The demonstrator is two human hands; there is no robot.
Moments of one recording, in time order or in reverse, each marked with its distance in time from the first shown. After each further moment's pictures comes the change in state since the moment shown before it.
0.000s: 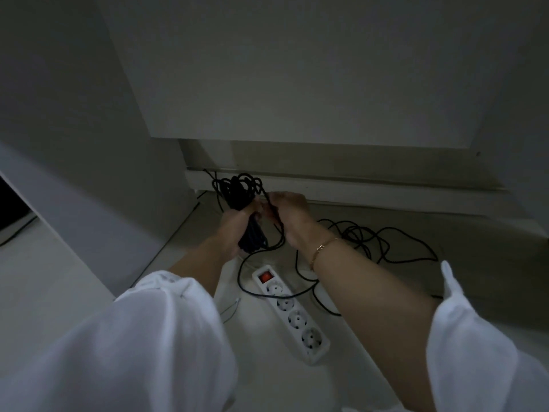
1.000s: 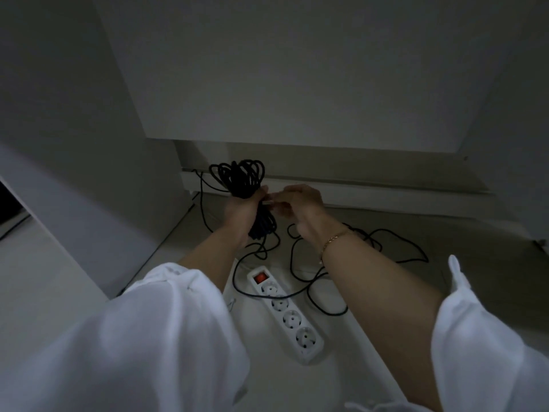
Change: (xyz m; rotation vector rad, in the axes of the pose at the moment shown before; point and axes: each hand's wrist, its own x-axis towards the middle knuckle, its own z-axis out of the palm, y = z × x) left_hand -0.007 0.017 0.032 0.034 0.166 0.125; right_hand -0.014 -0.024 -0.021 0.040 0.045 -0.031
